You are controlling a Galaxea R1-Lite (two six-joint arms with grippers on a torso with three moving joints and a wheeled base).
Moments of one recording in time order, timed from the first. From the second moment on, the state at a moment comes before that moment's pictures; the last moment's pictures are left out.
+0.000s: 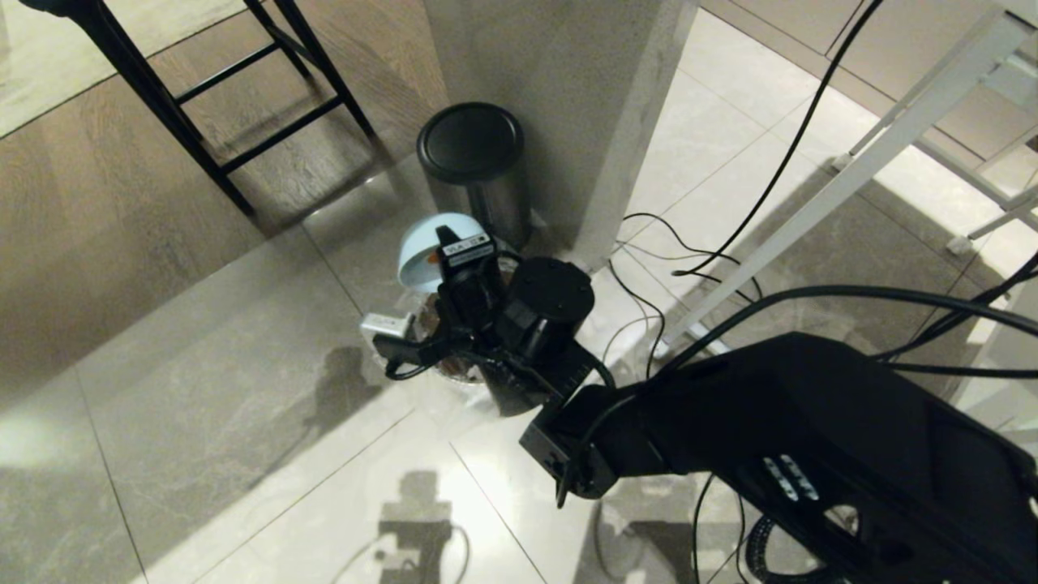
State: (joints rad) left arm 0.00 0.00 0.00 0.00 0.01 -0.03; right arm 0.94 2.40 -1.64 -1.21 -0.36 -1.88
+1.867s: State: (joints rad) left arm 0.00 0.00 0.00 0.00 0.01 -0.03; right arm 0.84 2.33 -1.51 -1.47 -0.51 -2.15
